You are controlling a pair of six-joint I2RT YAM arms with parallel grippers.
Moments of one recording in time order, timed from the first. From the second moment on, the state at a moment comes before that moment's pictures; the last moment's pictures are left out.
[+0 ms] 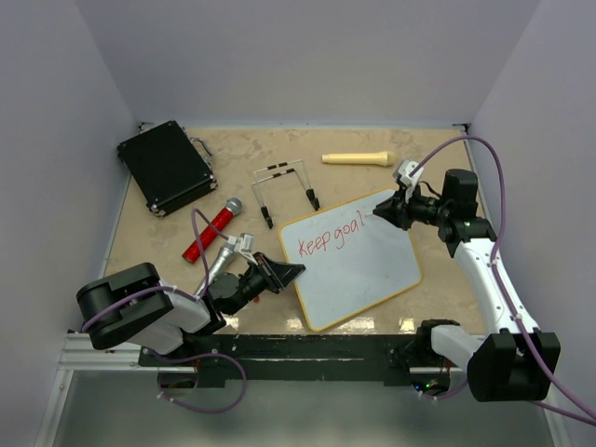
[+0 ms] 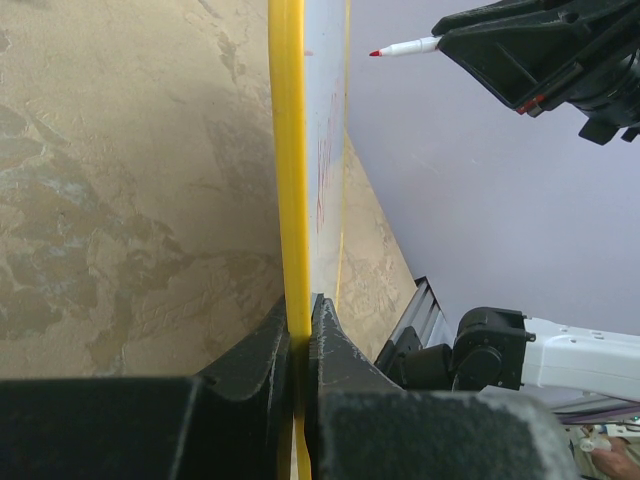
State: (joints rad) left arm -1.00 1.43 0.09 1.35 -0.16 -0.93; right arm 0.01 1.09 0.87 -0.36 -0.89 -0.46
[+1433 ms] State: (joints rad) left arm -1.00 1.41 0.09 1.34 -0.16 -0.91; right arm 0.01 1.05 0.87 -0.39 -0.95 -0.52
